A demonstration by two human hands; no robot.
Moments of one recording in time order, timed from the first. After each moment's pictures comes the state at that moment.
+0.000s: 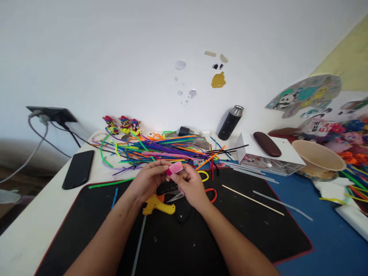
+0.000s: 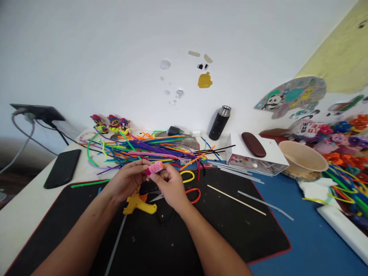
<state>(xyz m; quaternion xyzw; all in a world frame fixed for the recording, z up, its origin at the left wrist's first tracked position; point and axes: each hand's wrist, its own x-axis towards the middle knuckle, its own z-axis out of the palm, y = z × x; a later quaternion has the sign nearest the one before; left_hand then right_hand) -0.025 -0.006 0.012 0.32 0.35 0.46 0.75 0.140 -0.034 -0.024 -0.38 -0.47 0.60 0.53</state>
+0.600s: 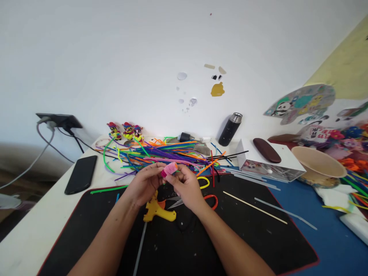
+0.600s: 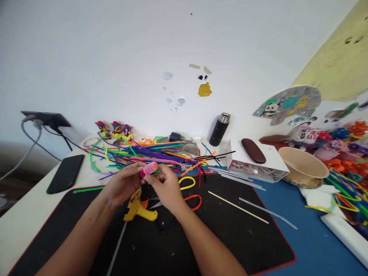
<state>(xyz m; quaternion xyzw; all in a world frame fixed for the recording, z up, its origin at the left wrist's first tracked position) -0.039 -0.001 0.012 0.30 0.31 0.50 0.75 0.127 -0.021 -0.011 -0.38 -0.50 0.59 0.51</state>
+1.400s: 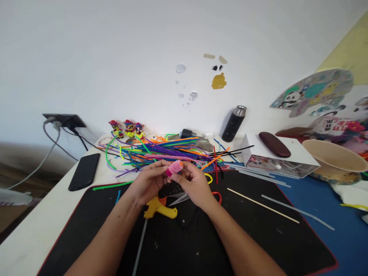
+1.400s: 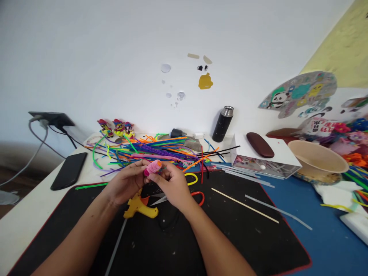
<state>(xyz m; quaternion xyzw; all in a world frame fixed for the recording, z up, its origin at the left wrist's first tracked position) -0.029 -0.007 0.008 0.32 0.31 0.47 0.77 0.150 -0.026 -0.016 -0.38 -0.53 0.57 0.51</state>
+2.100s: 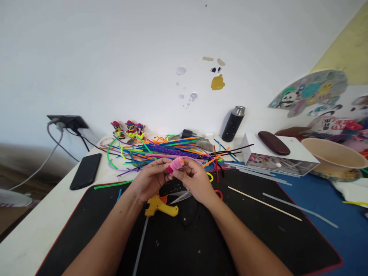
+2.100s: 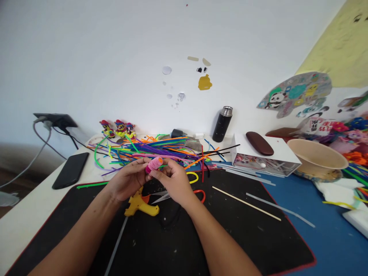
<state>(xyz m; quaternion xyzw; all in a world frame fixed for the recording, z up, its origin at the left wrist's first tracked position) -0.029 -0.006 0.005 0.32 0.28 0.47 0.77 0.151 -0.023 -0.017 -0.36 -0.53 0.57 0.51</state>
